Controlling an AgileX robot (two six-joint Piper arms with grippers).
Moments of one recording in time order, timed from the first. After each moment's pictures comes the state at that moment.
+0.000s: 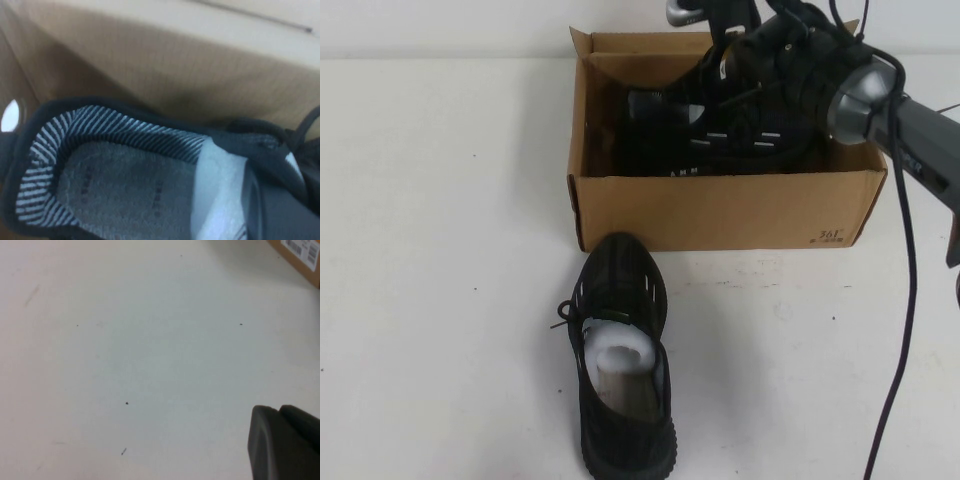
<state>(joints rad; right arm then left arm) 0.47 2.21 -2.19 -0.33 0.56 0.37 -0.12 -0.01 0.03 0.03 0.38 0.03</state>
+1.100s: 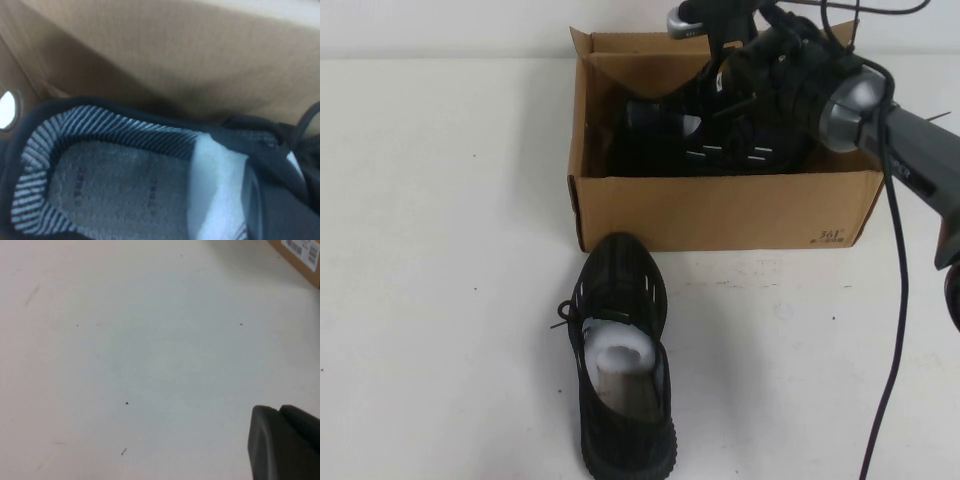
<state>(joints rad) 0.47 2.24 -2.19 -0.34 0.58 0.46 -0.12 -0.01 0.03 0.03 0.38 0.03</state>
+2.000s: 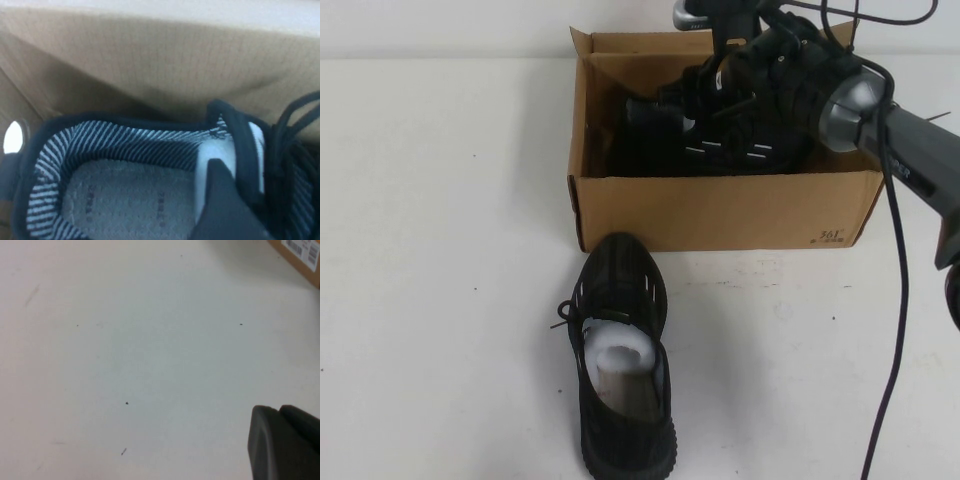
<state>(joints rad) 0.47 2.21 -2.19 -0.34 0.60 0.57 -0.12 -0.01 0.03 0.03 0.38 0.03</state>
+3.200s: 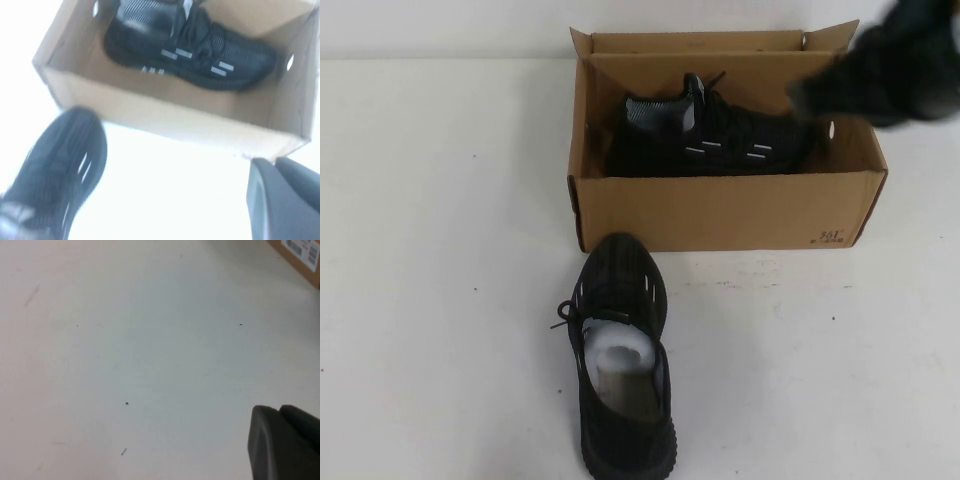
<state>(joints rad) 0.74 1.25 -1.50 -0.41 1.06 0.48 -0.12 -0.01 0.03 0.03 0.38 0.03</state>
